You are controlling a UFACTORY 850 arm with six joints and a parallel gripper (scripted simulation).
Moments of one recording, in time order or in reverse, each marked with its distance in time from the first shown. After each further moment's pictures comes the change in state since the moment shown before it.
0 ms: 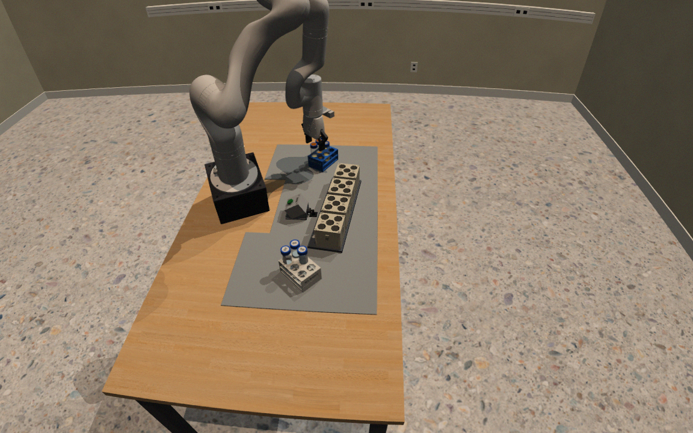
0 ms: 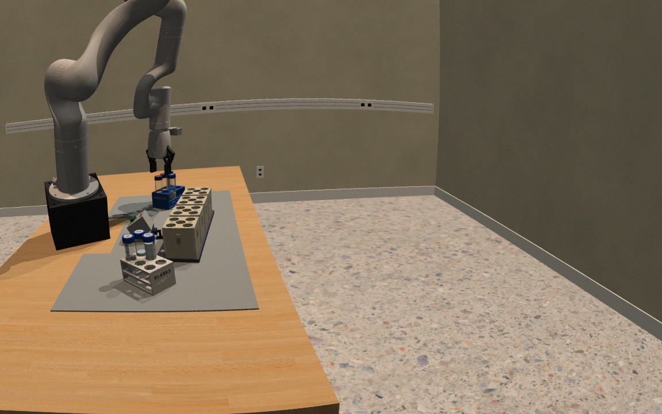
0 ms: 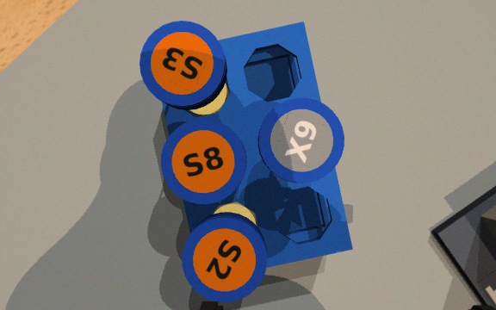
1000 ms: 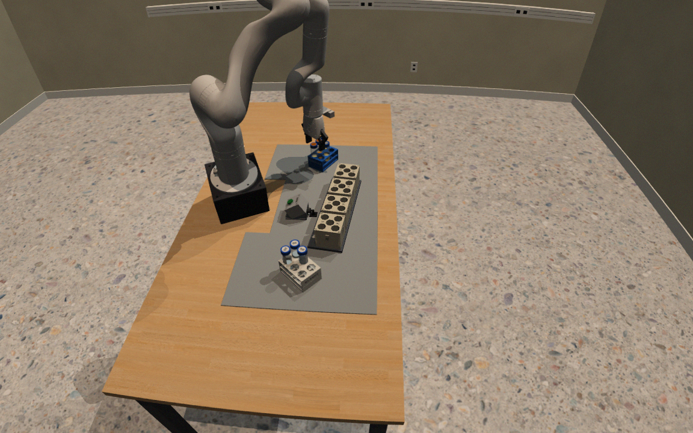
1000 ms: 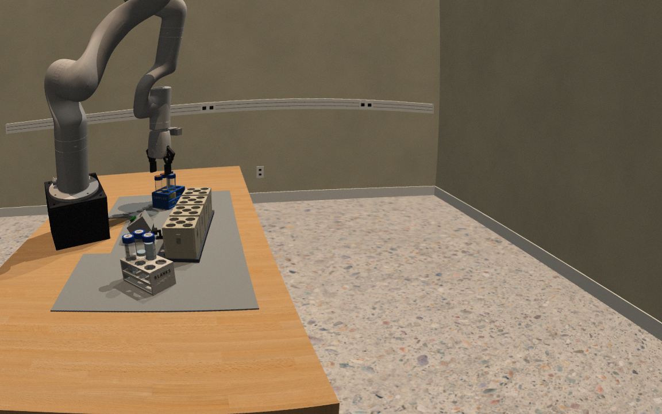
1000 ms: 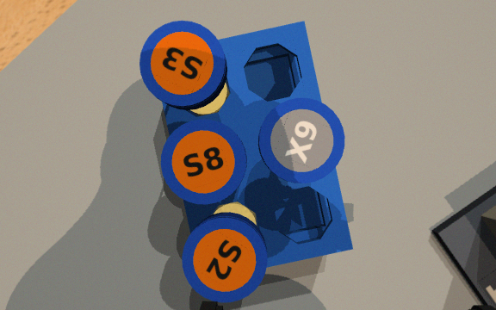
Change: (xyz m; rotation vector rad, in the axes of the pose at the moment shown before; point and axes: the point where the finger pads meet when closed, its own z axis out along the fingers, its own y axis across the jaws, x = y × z) arm 0.000 0.000 0.000 0.001 -0.004 0.000
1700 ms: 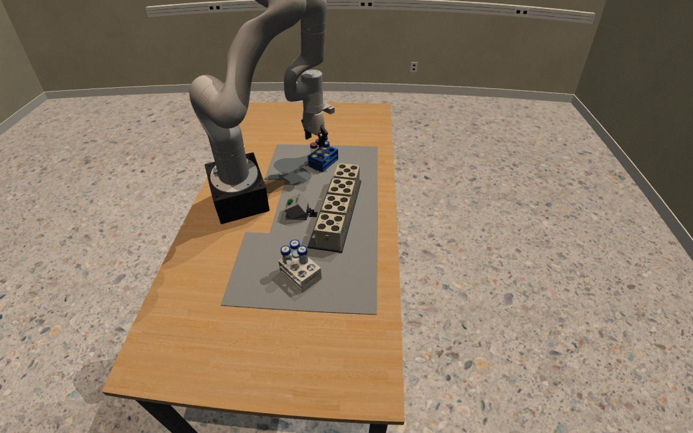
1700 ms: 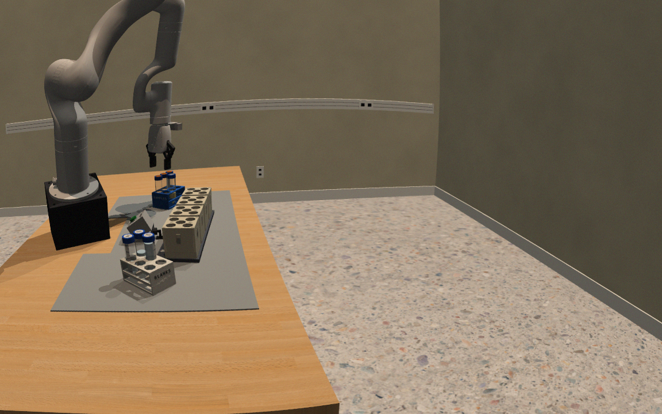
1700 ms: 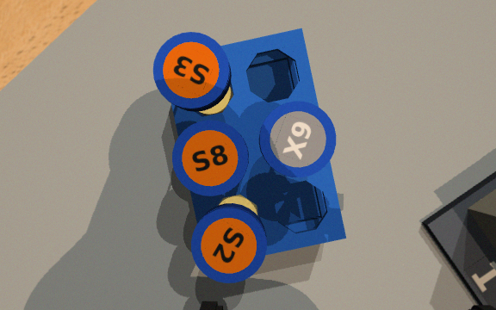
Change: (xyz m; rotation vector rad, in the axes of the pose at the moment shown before) arm -0.001 0.000 -0.020 0.006 -0.011 -0.001
